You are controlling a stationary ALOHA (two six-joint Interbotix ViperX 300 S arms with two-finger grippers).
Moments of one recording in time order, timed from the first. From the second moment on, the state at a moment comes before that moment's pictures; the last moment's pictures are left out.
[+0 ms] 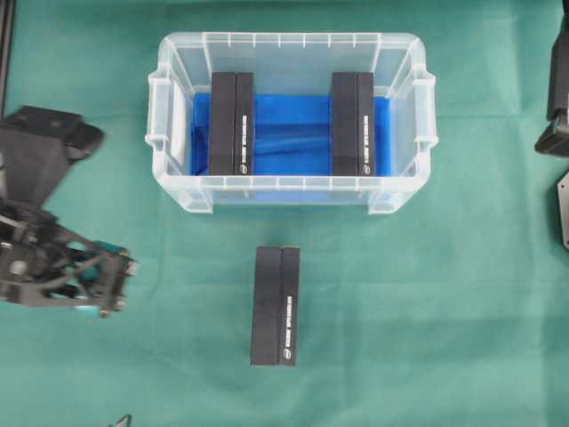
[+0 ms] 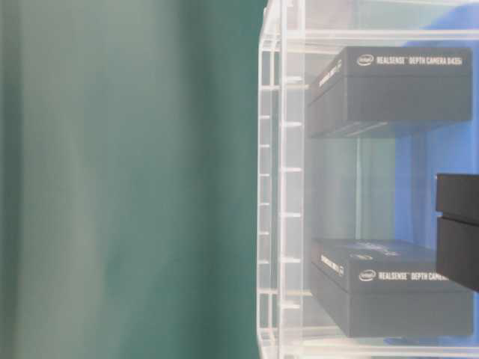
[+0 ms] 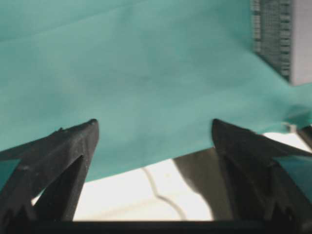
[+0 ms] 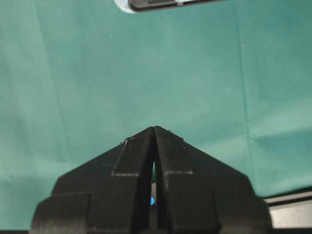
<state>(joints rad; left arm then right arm) -0.39 -0.38 0.36 0.06 1.35 -1.75 -0.02 -0.70 0.52 -0.09 1.34 0.29</state>
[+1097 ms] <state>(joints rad) 0.08 -0.60 0.49 0.06 1.46 -1.36 -0.02 -0.70 0.52 -0.09 1.34 0.29</state>
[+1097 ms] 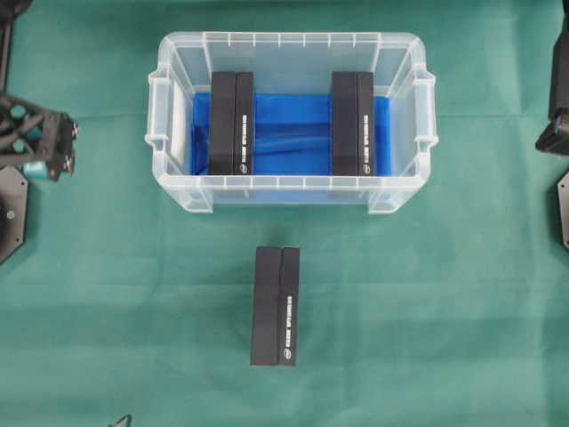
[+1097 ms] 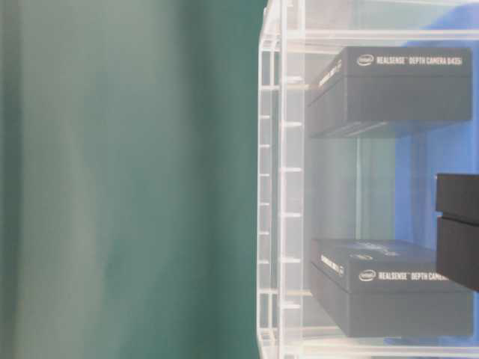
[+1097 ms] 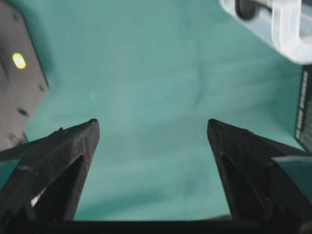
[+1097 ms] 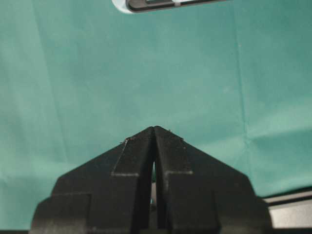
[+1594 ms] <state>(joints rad) 0.30 -0.59 0.49 0.06 1.47 -1.18 -0.02 -0.70 0.52 -0.09 1.34 0.29</state>
